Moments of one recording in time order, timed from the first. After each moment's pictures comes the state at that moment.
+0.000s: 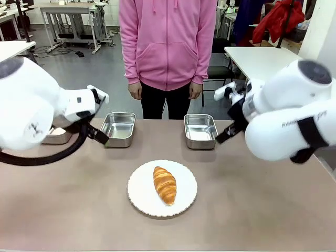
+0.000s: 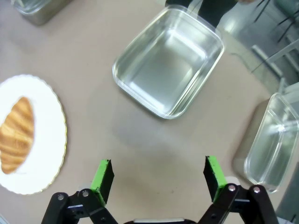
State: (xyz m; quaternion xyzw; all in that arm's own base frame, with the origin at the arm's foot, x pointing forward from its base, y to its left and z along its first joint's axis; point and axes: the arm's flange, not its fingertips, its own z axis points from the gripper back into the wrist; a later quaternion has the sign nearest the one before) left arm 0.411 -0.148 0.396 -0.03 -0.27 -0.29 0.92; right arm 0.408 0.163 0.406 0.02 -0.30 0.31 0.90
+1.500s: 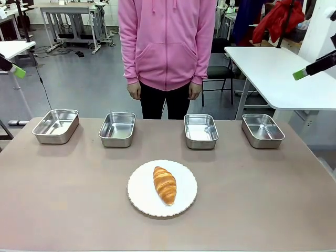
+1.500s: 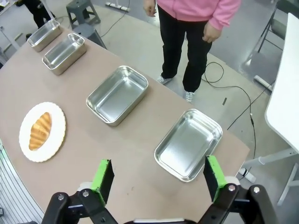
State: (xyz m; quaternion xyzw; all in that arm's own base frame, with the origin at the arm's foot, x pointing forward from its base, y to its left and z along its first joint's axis) left arm 0.466 0.087 0.575 -0.14 -0.32 -0.37 0.86; right arm 0.442 -0.067 0.578 0.14 -0.37 0.30 0.87
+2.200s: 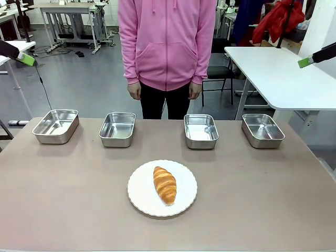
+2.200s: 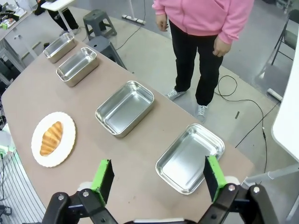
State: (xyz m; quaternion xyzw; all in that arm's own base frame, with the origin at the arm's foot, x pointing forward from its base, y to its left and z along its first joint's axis) left arm 0.467 0.077 0.586 -0.22 -0.35 -0.34 0.85; right arm 0.467 -0.097 0.584 0.19 -0.38 0.31 0.85
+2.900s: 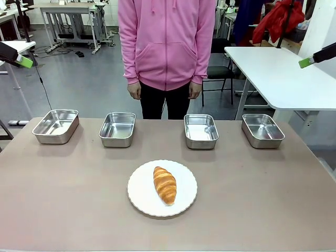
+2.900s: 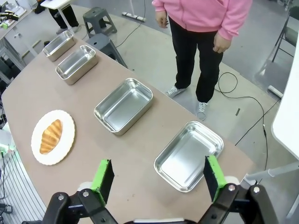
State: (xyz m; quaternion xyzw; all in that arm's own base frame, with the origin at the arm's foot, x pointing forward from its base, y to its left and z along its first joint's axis) left arm 0.466 0.083 0.580 -0.22 -0.33 -0.30 0.87; right arm 0.472 -0.100 0.584 0.19 -0.37 0.31 0.86
